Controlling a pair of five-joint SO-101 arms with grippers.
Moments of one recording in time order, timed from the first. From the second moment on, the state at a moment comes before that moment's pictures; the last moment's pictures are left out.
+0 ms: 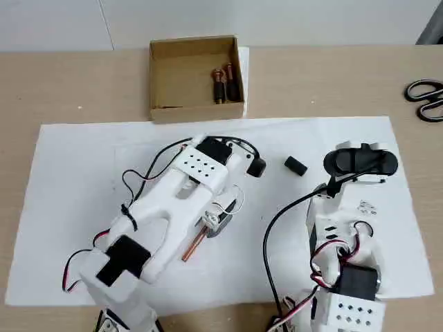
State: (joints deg) left arm 29.9 13.1 6.5 98.2 1.5; right arm 7.6 -78.9 66.6 58.2 -0.6
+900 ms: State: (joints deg) left arm 29.9 28.4 -1.9 96.3 0.0; right arm 7.6 -78.9 66.6 58.2 -0.6
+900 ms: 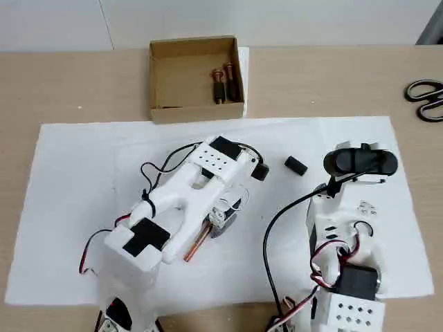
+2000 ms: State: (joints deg) left arm 30.4 29.8 -5.5 99.4 0.3; right arm 6.2 -78.9 66.6 55.2 -0.6
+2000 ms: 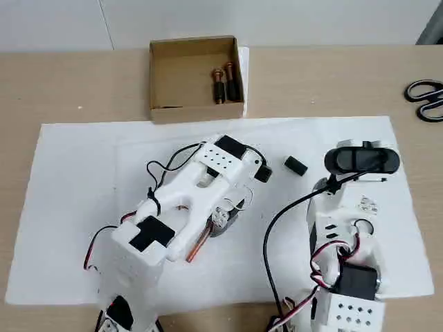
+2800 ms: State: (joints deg) left arm 30.2 30.2 -2.1 98.7 0.3; right arm 3.1 -78.9 68.5 52.6 -0.6
